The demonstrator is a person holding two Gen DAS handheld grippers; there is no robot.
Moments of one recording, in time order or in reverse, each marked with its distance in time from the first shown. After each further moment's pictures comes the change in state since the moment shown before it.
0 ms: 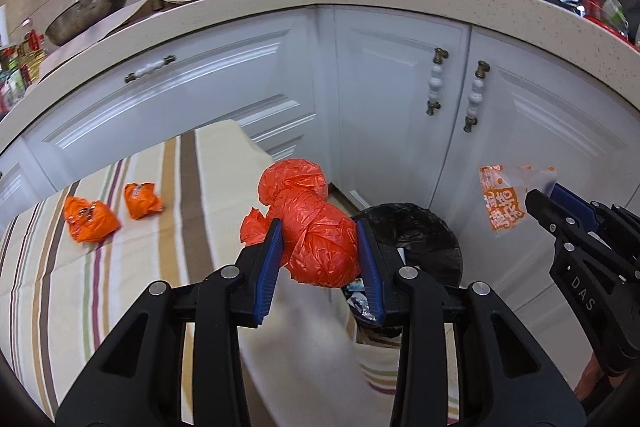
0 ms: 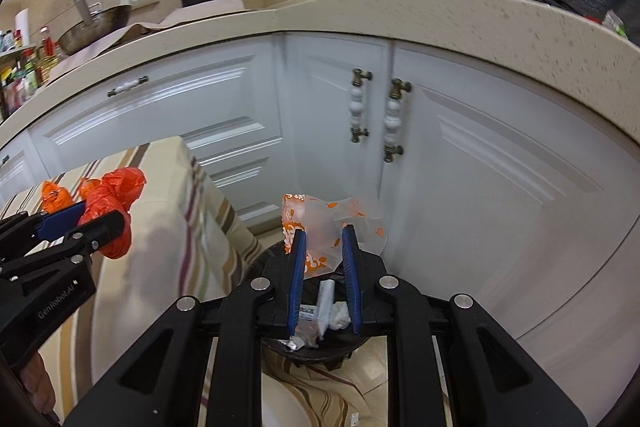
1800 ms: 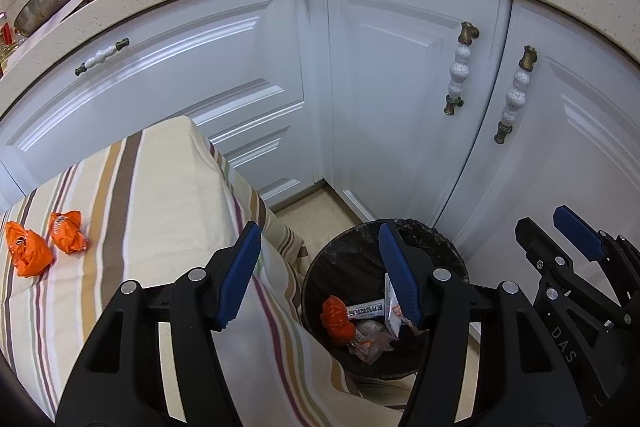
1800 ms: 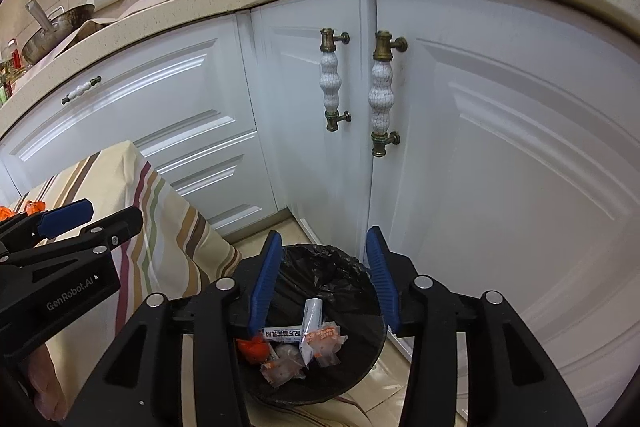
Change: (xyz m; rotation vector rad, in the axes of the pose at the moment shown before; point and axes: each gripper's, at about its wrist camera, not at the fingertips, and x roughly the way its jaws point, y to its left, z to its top) left arm 0.105 -0.023 0.039 -0.023 0.067 -0.002; right arm 0.088 -0.028 0.016 0.053 0.040 -0.012
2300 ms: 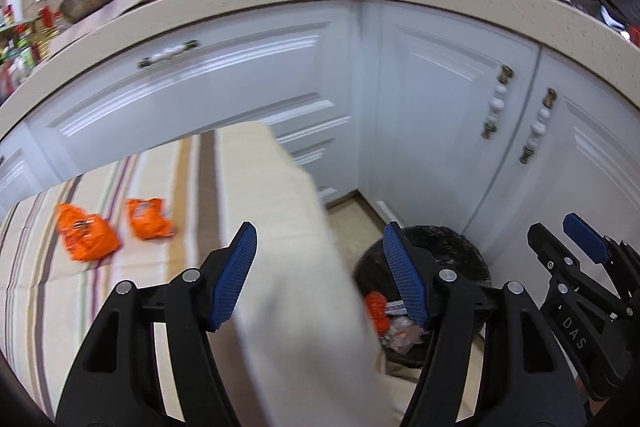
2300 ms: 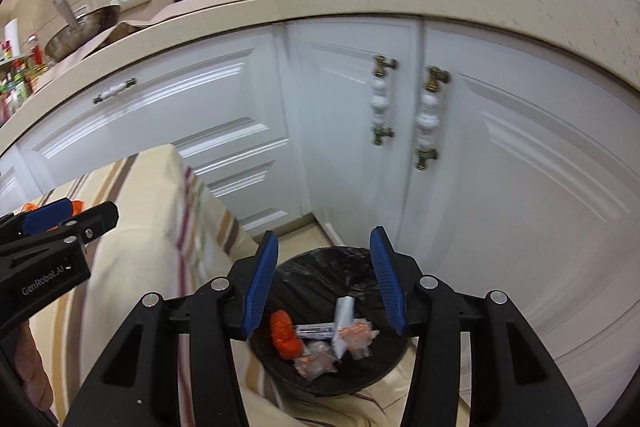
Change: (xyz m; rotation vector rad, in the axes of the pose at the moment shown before) left arm -0.057 0.071 -0.011 -0.079 -0.049 0.078; right arm -0.033 0.051 0.003 -0.036 -0.022 0.058
